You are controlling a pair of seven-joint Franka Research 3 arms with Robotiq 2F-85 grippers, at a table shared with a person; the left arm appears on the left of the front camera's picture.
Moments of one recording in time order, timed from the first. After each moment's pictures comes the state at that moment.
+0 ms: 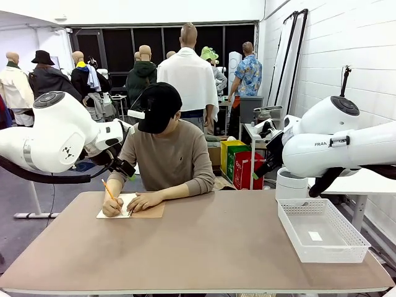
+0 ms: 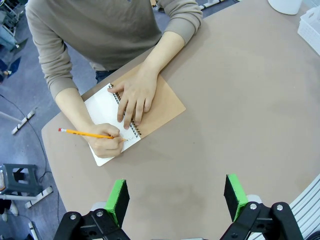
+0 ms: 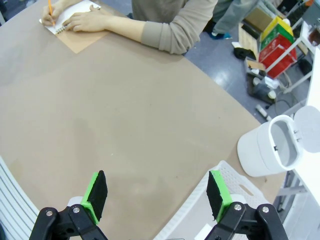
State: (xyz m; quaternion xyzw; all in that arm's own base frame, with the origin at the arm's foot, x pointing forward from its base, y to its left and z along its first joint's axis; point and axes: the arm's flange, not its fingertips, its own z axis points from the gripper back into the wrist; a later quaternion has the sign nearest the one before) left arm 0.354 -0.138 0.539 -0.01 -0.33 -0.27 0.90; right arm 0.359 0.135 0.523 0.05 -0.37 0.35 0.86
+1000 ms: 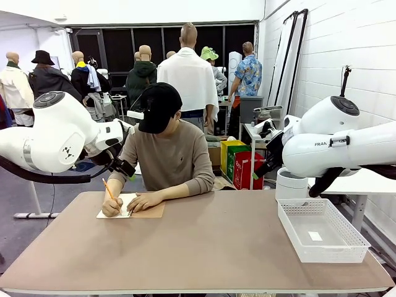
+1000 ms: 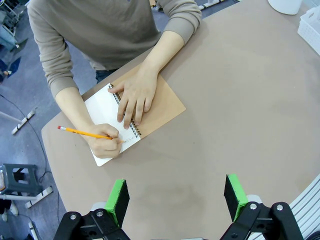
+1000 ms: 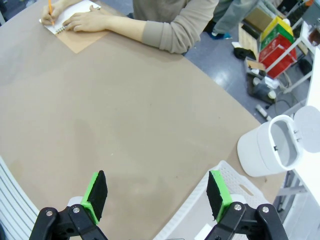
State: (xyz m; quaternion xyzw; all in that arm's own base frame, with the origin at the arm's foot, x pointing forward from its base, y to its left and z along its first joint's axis) left arm 0.354 -0.138 0.539 -0.01 -0.33 -0.27 0.90; right arm 0.359 0.135 0.523 0.05 -0.37 0.35 0.86
